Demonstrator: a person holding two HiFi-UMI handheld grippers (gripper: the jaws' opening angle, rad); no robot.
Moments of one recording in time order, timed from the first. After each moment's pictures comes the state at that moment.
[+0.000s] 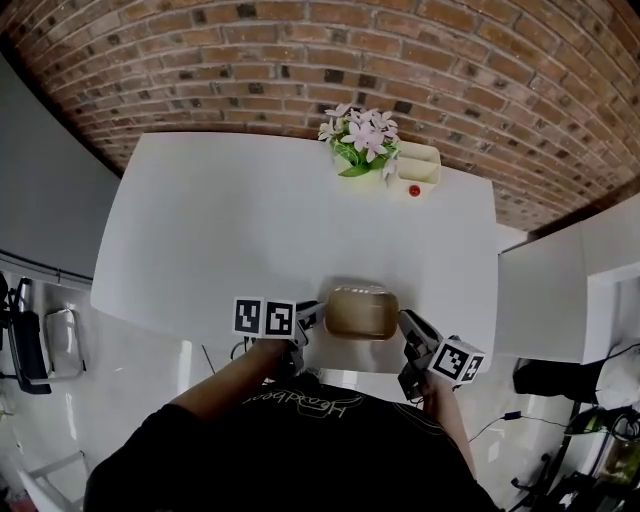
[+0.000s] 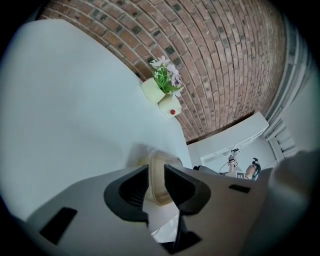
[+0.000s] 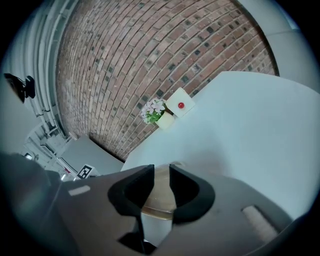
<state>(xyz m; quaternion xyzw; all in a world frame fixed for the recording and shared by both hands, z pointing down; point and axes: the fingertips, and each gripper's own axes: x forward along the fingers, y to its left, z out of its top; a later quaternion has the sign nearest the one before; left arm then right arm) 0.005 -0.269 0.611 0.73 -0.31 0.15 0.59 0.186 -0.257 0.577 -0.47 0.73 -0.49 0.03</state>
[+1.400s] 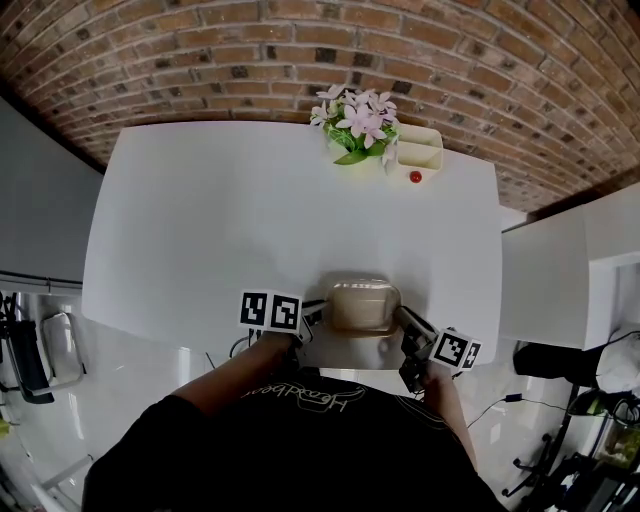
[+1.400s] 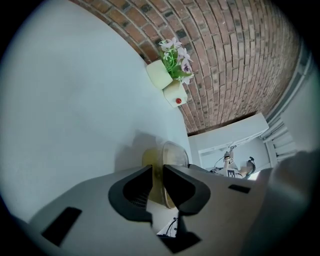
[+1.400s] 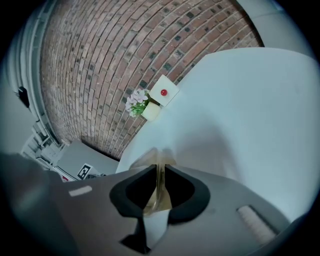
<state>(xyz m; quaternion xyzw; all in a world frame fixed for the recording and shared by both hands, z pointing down) 0.021 -0.268 0.647 0.71 -0.25 0.18 0.63 0.188 -0.255 0.632 -0.46 0.69 -0.56 0.03</state>
